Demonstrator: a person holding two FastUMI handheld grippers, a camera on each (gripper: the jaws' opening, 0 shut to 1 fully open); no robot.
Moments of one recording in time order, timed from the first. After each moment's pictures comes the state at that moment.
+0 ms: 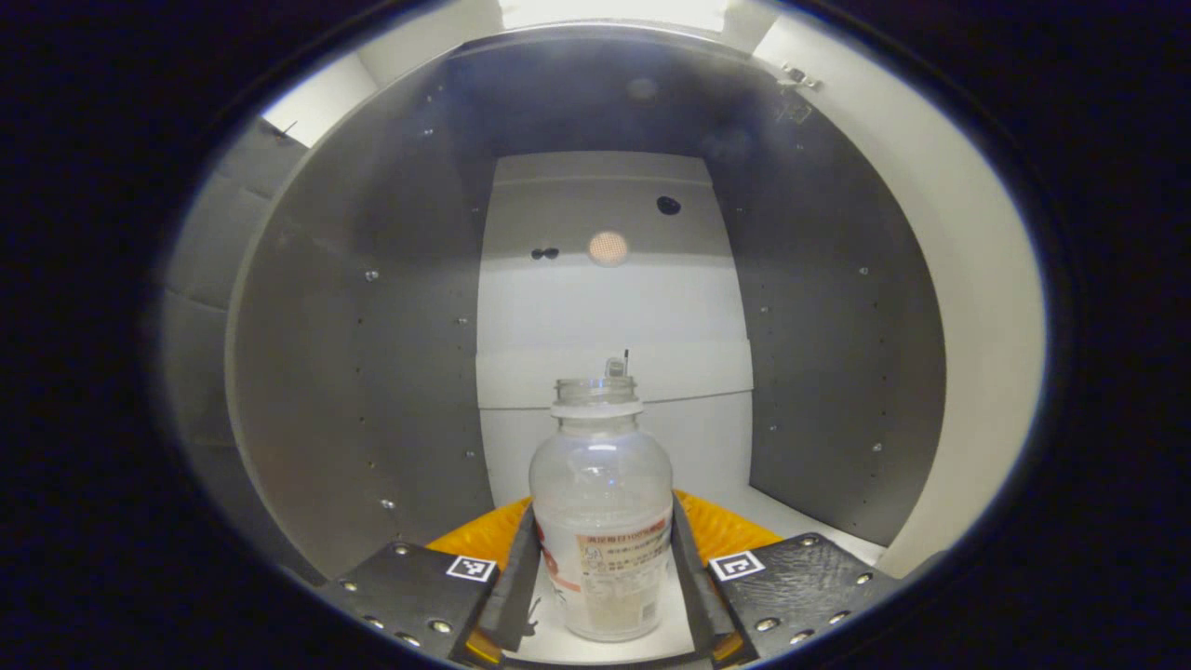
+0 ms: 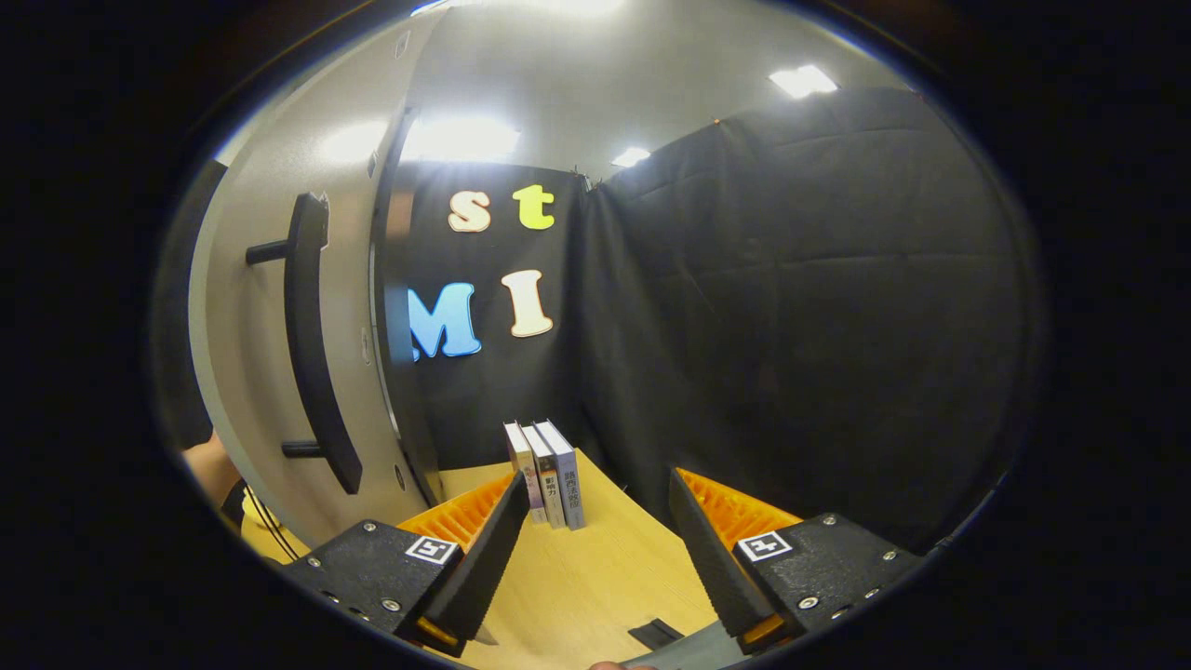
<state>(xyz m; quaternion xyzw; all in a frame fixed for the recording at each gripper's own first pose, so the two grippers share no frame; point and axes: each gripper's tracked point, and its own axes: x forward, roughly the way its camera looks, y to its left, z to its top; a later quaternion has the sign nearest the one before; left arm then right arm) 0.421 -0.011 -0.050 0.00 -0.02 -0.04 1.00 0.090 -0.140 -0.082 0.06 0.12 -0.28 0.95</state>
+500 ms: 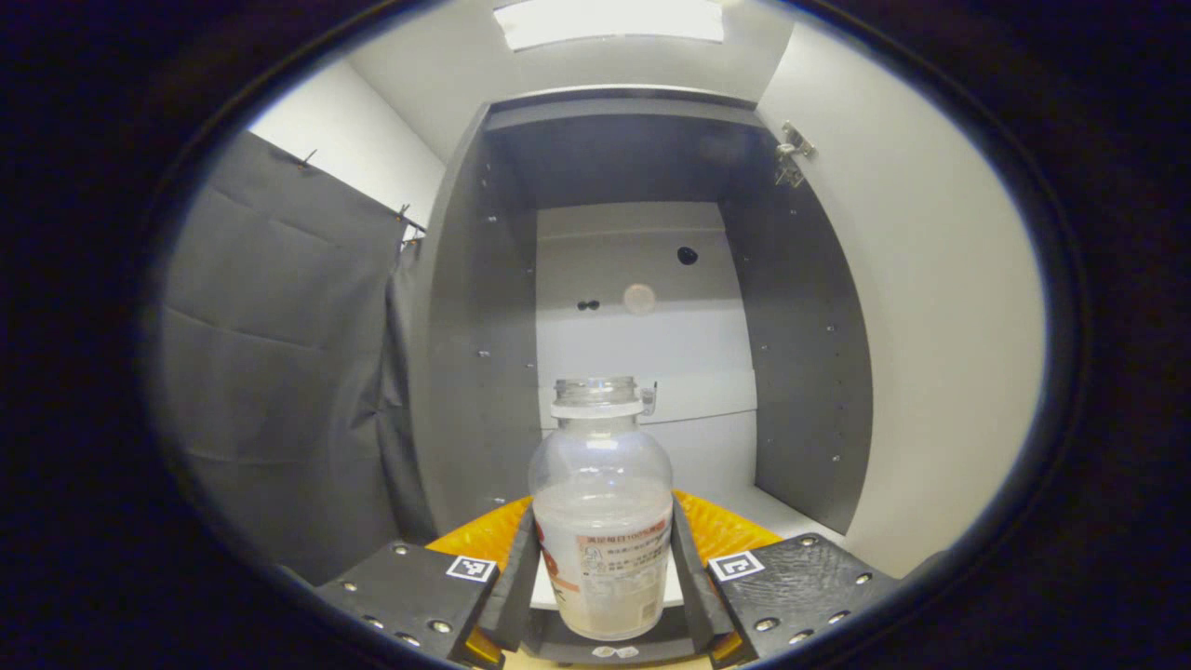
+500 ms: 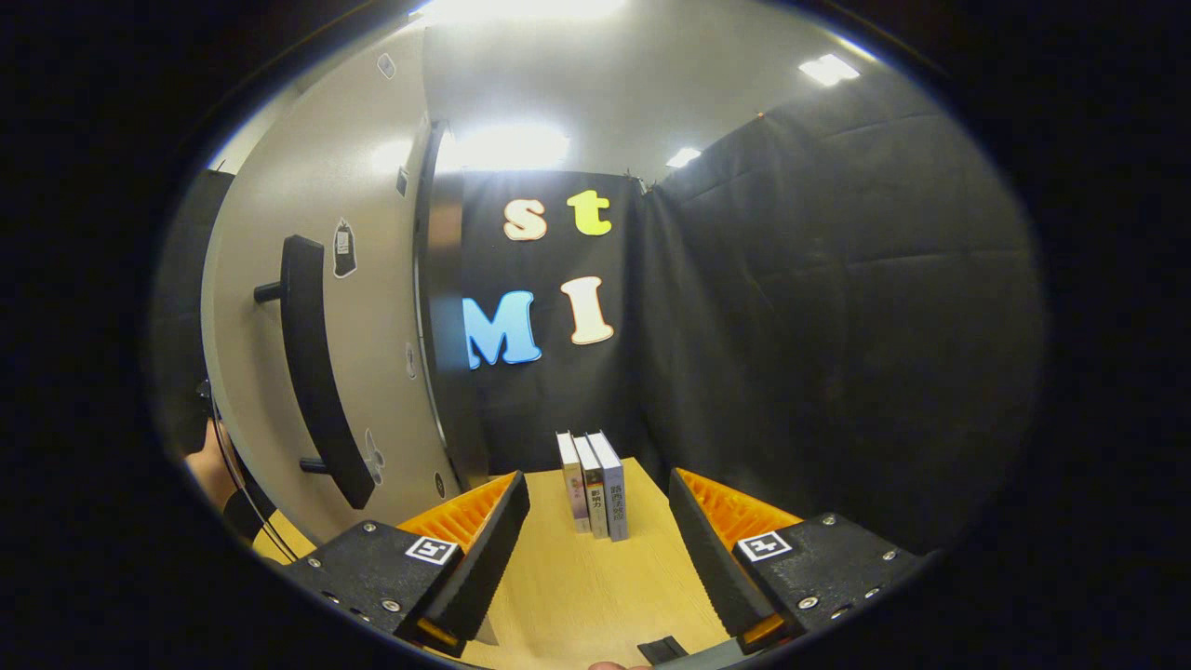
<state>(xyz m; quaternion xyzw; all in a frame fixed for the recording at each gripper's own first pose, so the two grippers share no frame) 0.306 0.019 -0.004 0.02 -0.04 0.02 1.00 0.116 -0.148 -0.069 0.06 0.11 -0.16 0.98</state>
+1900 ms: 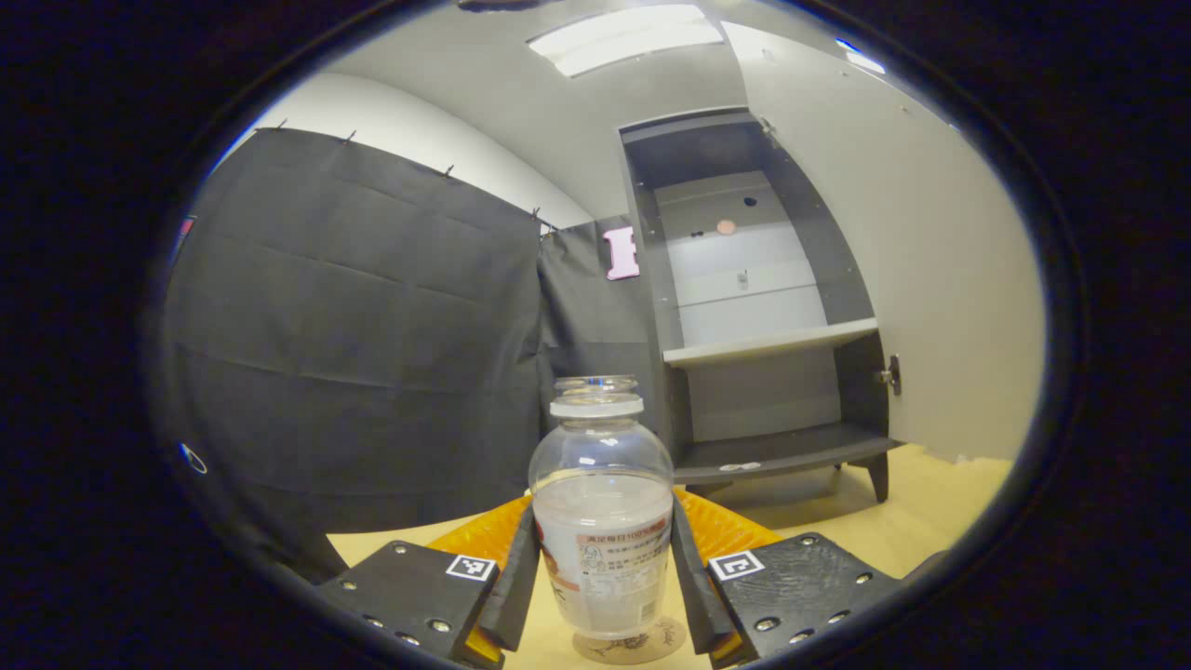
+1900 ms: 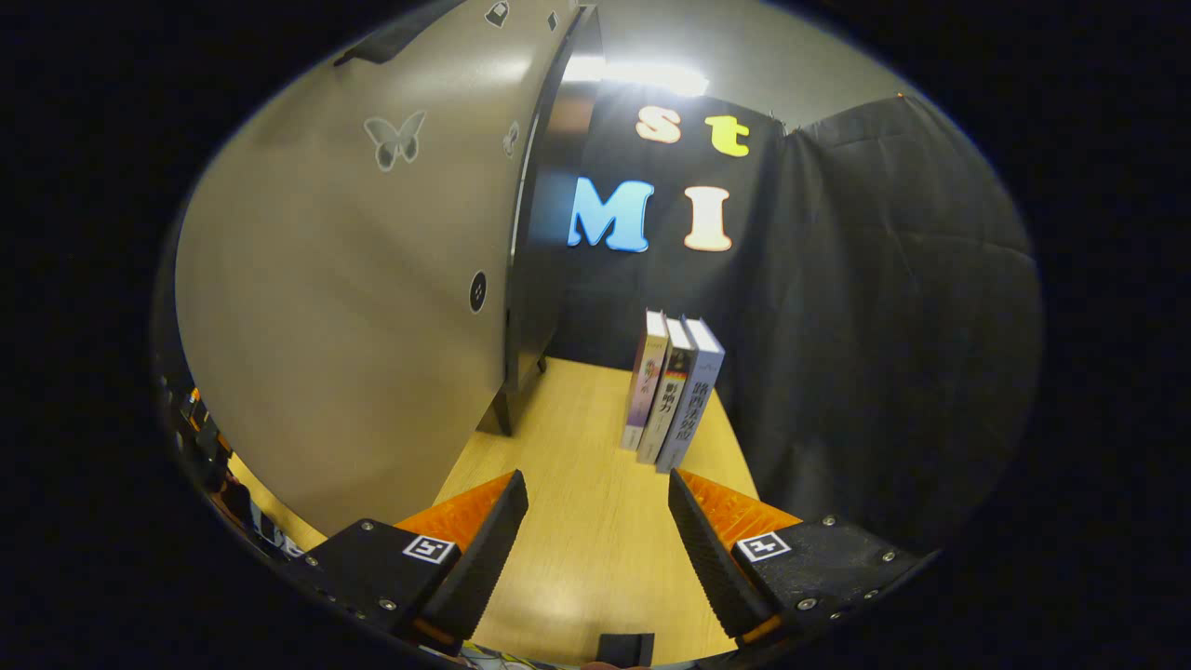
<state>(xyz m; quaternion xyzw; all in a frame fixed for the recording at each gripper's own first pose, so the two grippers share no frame) 0.022 0.100 -0.318 0.05 -0.04 0.20 0.98 0.149 -0.104 -0.288 -0.03 0.26 0.01 0.96</state>
